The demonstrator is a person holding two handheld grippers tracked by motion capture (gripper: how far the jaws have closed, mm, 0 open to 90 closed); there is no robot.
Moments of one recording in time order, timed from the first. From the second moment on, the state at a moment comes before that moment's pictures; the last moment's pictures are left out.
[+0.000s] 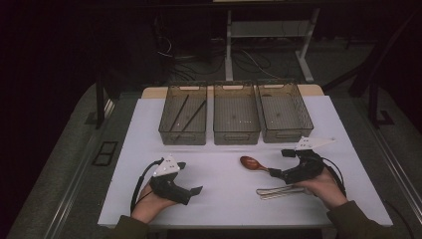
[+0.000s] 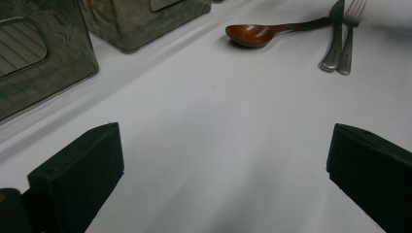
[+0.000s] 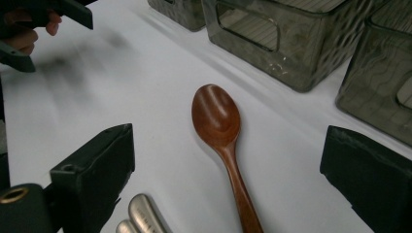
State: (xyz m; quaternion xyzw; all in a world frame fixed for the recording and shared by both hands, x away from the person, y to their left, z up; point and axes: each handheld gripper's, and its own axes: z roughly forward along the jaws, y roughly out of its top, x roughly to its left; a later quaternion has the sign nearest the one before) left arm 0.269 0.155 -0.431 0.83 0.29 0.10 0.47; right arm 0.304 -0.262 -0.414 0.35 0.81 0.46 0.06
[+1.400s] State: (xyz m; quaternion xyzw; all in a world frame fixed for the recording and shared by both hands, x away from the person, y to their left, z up) left arm 0.273 0.157 -0.435 0.83 0.28 0.10 0.47; right arm 0.372 -0.210 -0.429 0.37 0.83 0.43 0.02
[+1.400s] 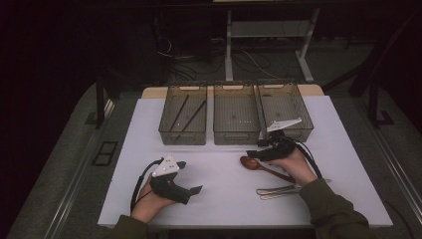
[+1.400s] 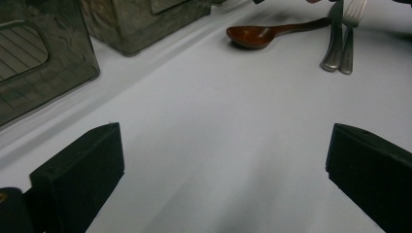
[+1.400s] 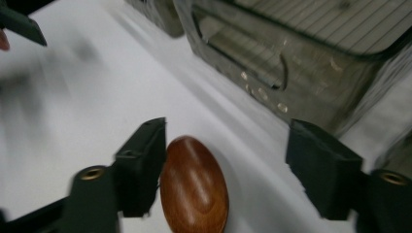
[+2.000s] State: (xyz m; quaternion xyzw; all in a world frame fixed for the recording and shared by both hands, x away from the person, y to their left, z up) left arm 0.271 0.151 -0.437 0.85 0.26 0.09 0.46; right arm 0.365 -0.202 -0.442 0.33 0.87 0.37 0.00
